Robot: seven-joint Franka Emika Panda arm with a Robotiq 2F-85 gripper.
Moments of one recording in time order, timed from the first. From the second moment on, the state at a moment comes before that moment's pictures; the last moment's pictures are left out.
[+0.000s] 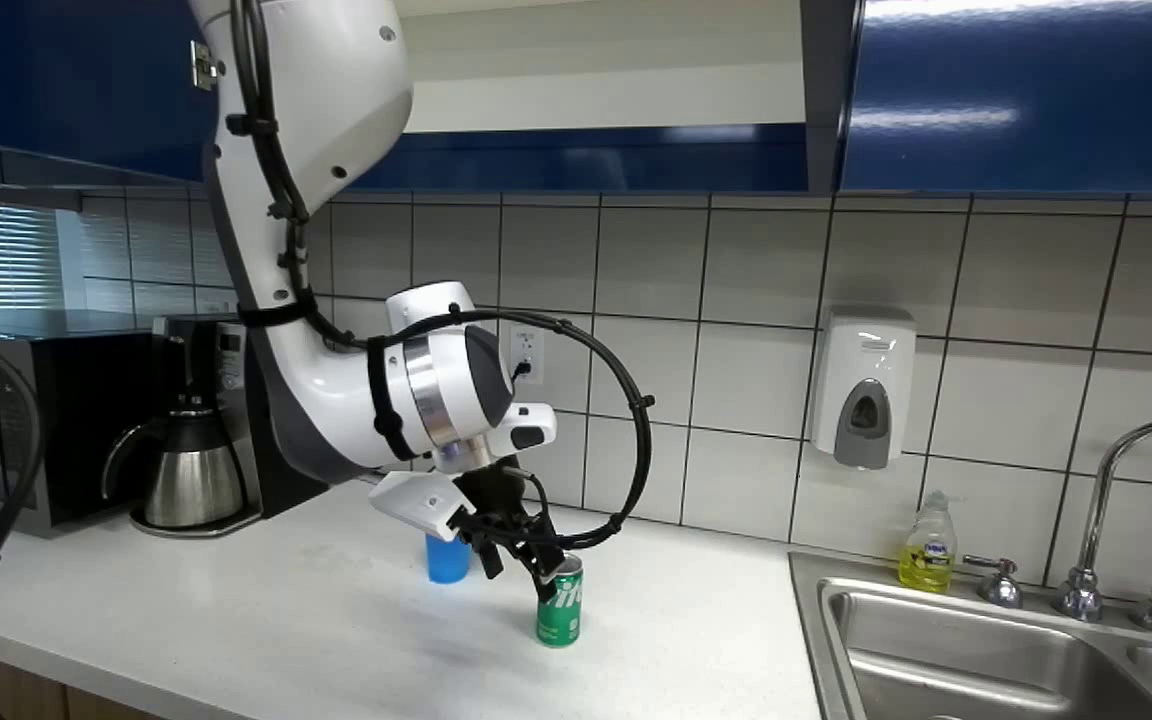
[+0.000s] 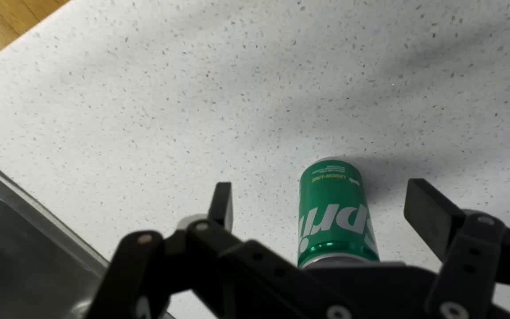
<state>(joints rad) -0.43 0.05 0.01 -2.69 -0.92 2.96 0.86</state>
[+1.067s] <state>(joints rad) -0.40 0.29 -0.05 -2.46 -1.31 2.98 1.27</state>
